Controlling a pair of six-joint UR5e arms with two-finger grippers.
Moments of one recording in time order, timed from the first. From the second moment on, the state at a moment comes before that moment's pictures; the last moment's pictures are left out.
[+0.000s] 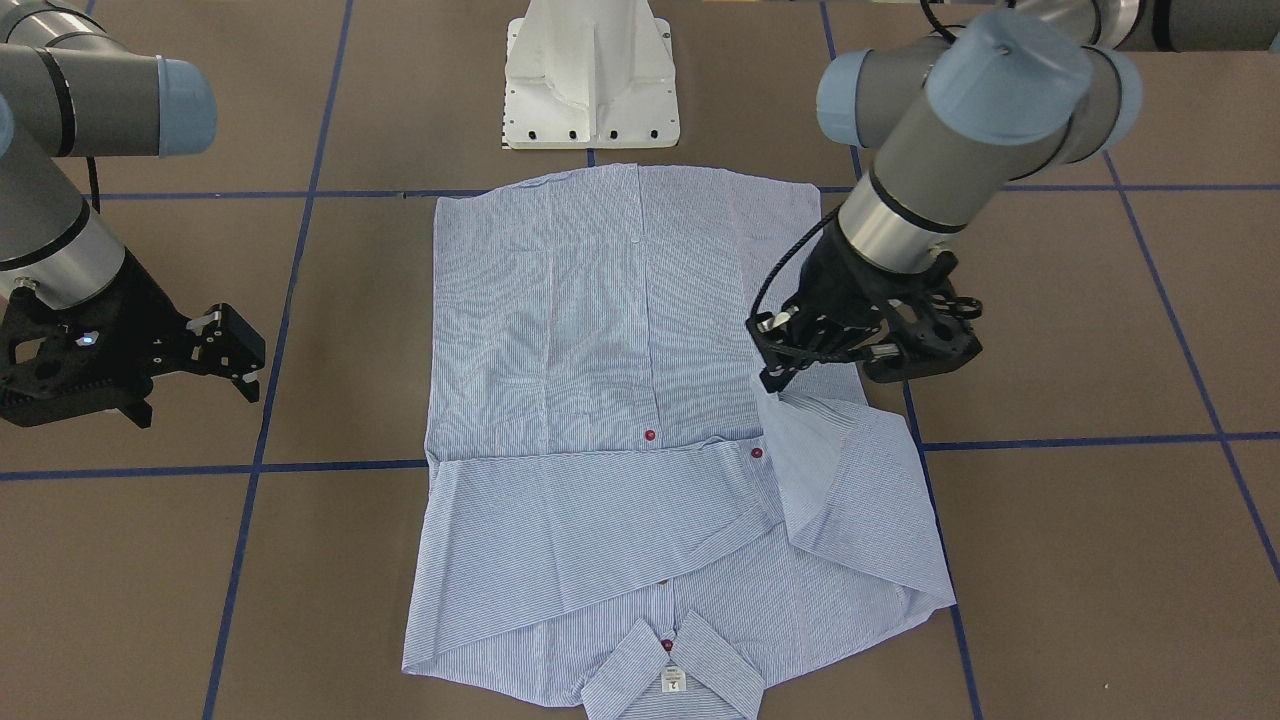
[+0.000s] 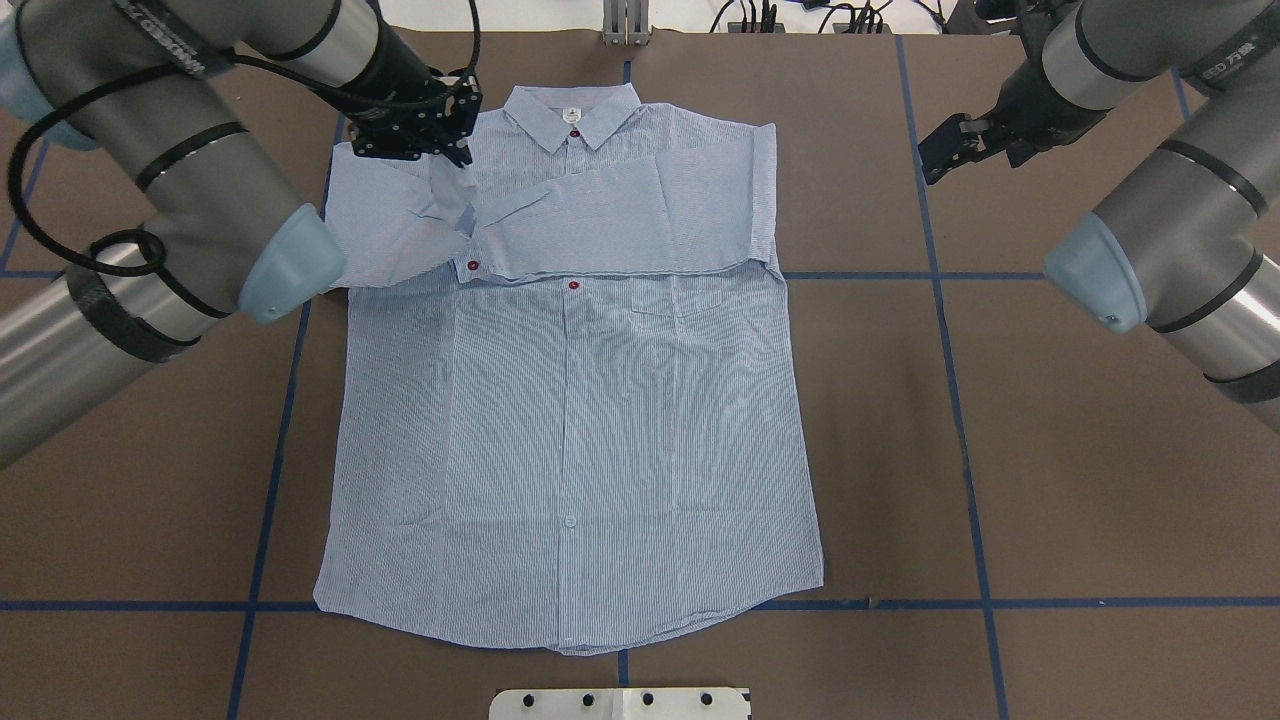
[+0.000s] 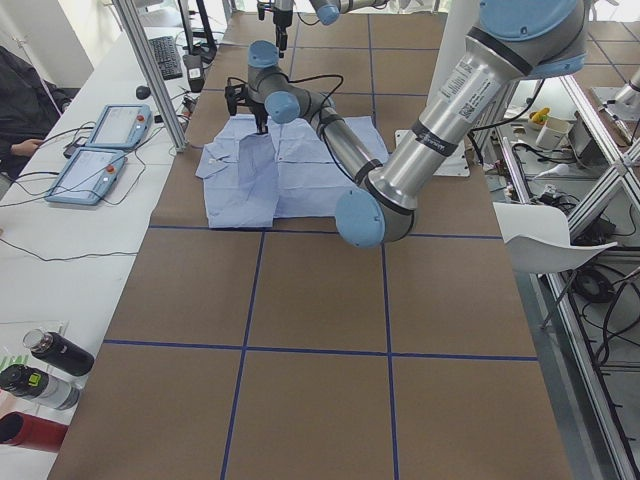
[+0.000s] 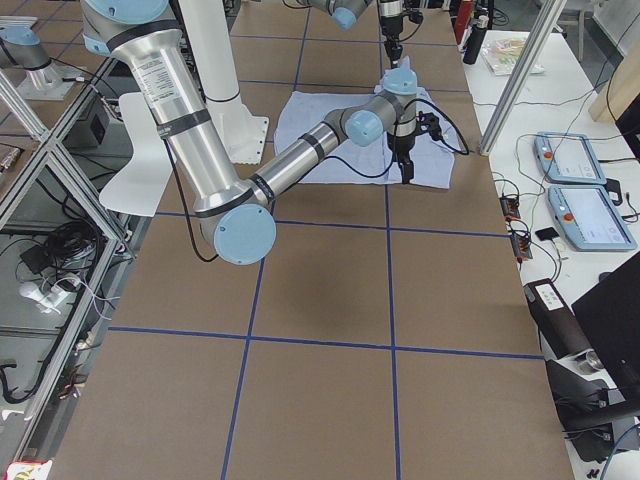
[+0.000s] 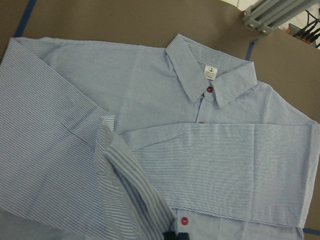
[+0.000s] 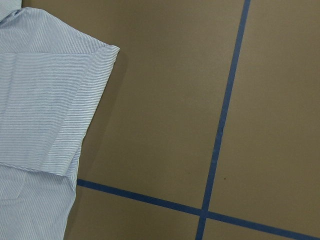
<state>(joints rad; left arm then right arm) -0.88 -2.32 -1.61 -1.76 -2.13 -1.39 1.02 -1.12 1.77 -1.54 2.11 0.60</state>
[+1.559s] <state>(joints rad) -0.54 -2.48 -1.33 -2.03 -1.94 -1.49 1.02 -1.12 1.77 -1.54 2.11 0.61</state>
